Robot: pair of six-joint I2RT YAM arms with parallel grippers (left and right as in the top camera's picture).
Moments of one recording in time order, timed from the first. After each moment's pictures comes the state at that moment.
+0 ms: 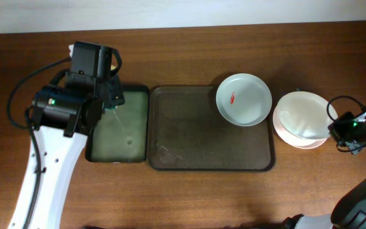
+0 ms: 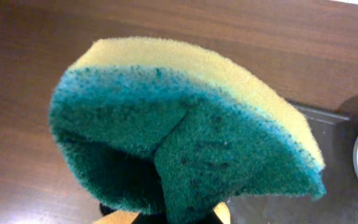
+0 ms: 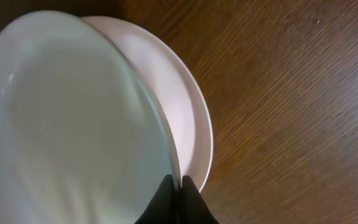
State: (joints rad) left arm -0.26 1.46 1.68 -1.18 -0.28 -0.38; right arm -0.67 1.63 1.10 -0.78 -0.24 0.31
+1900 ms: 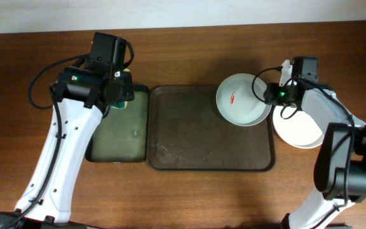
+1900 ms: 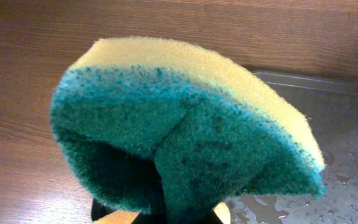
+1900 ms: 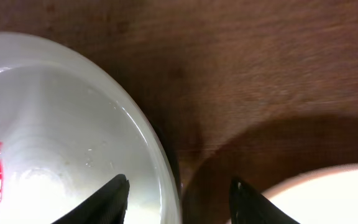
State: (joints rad) left arm -0.26 1.60 1.68 -1.16 -0.23 -0.30; right arm -0.13 1.92 1.22 -0.40 -0.18 0.04
